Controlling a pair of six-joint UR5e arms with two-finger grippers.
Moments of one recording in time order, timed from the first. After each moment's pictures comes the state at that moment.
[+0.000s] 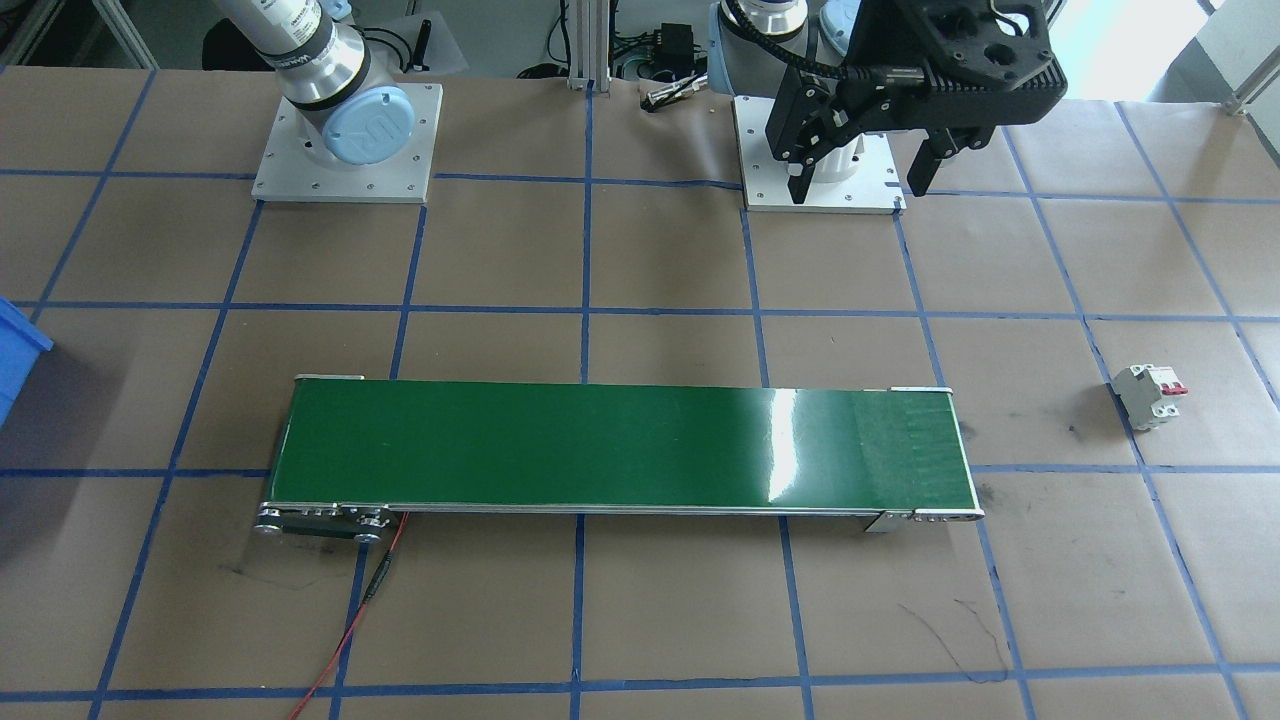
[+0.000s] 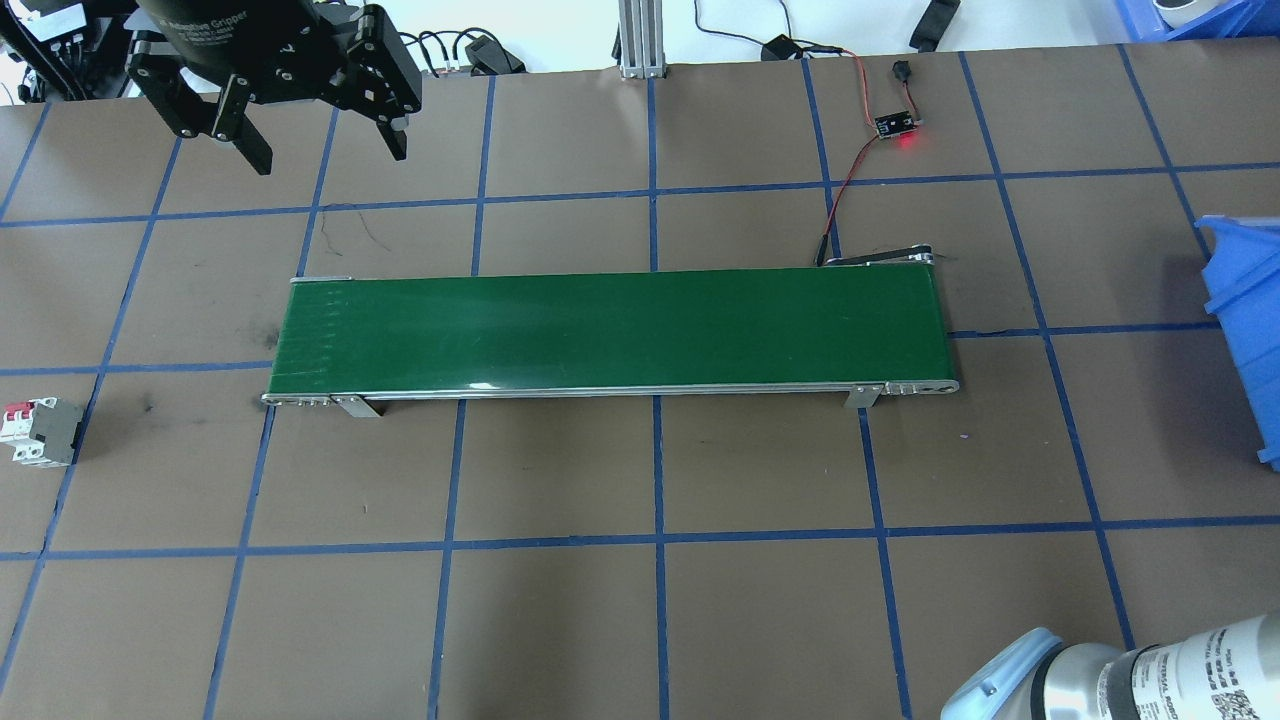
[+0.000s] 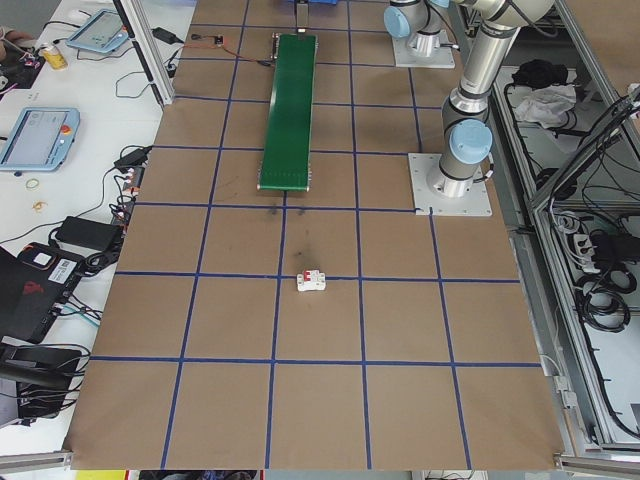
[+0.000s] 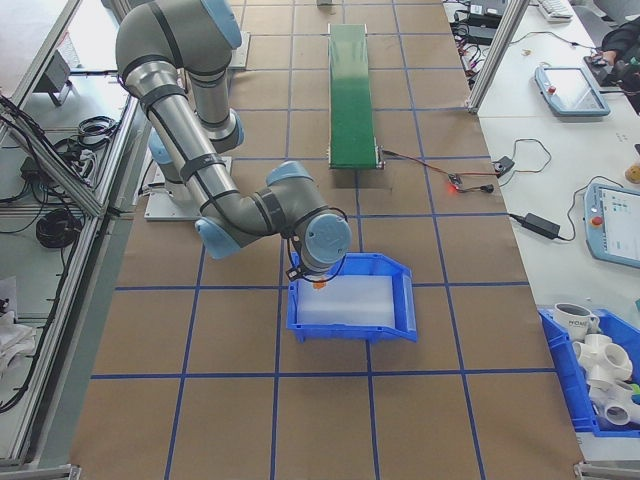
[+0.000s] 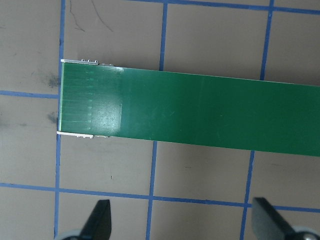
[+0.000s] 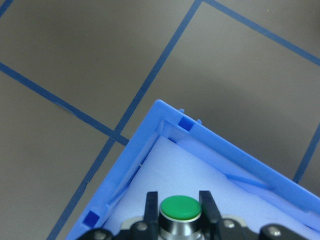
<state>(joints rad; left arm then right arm) -1.66 -1.62 -1.28 -1.77 1.61 -0.19 0.56 -1.25 1.56 -1.61 -1.52 -3.13</state>
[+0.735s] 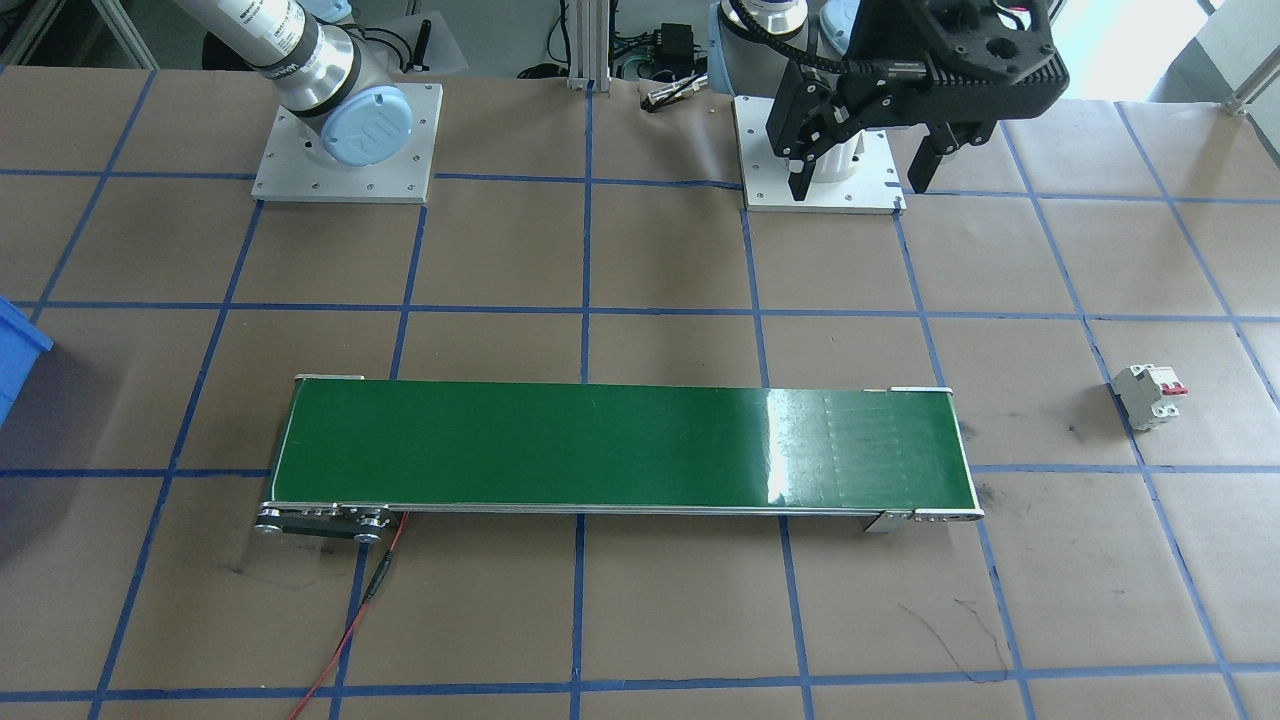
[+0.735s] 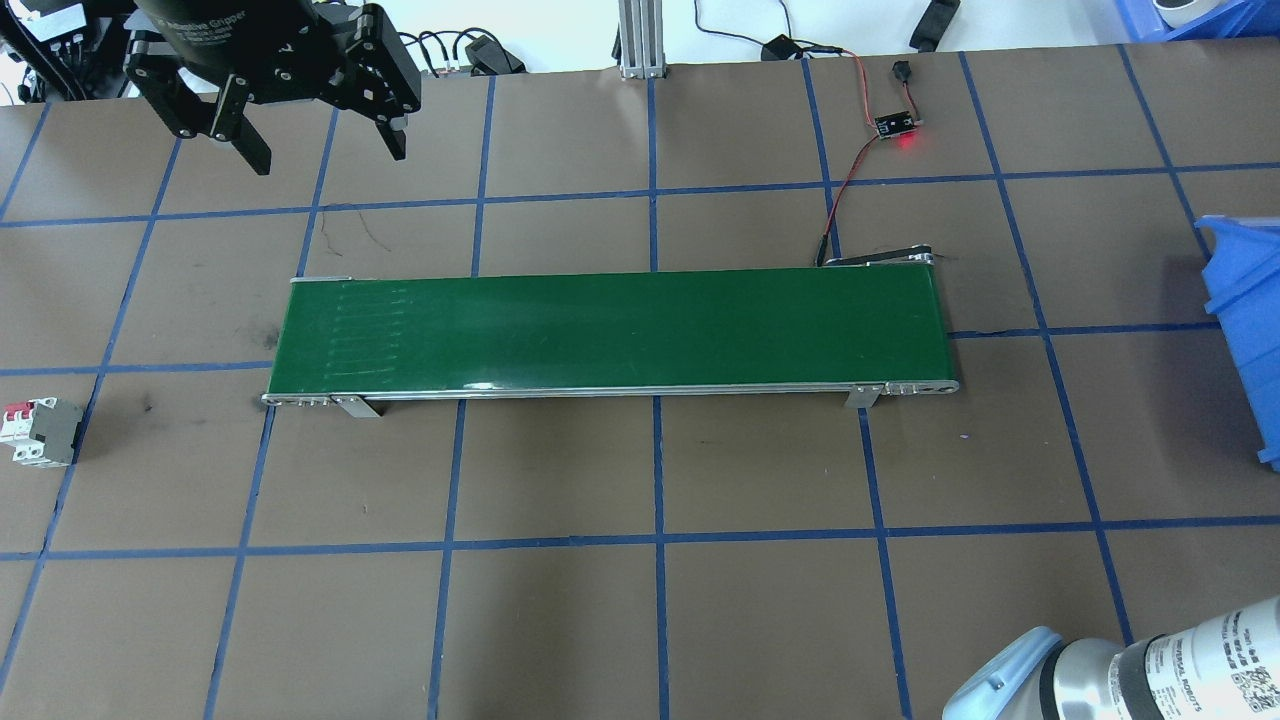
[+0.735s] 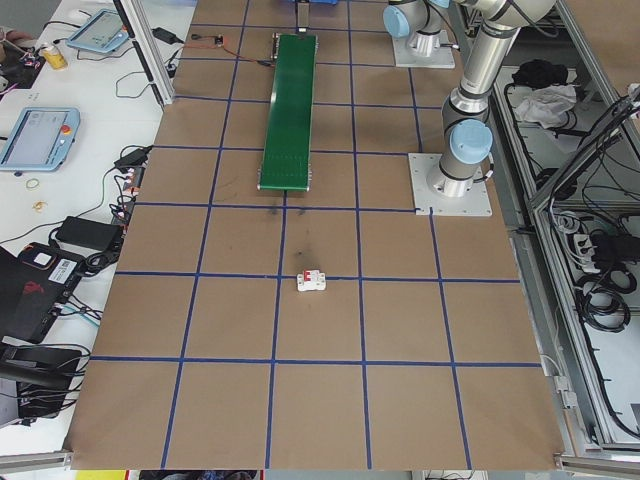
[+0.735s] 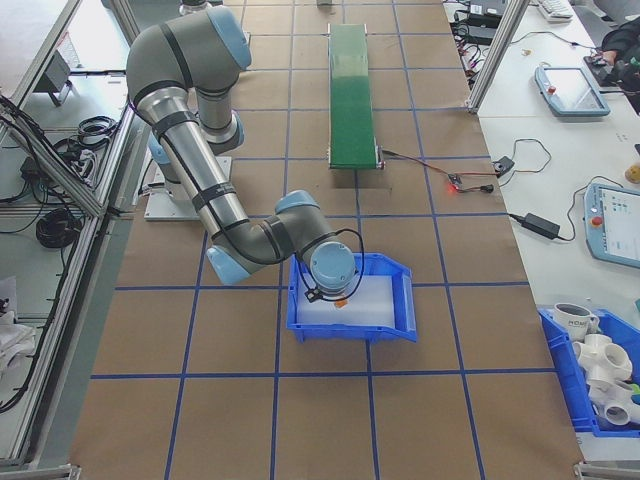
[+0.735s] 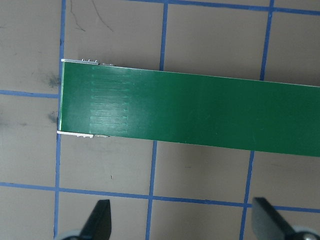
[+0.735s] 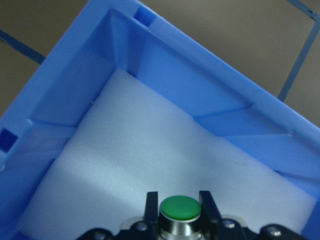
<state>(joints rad) -1.66 -1.61 -1.28 -1.77 1.61 -0.19 0.55 -1.14 1.54 -1.78 -1.39 -3.16</state>
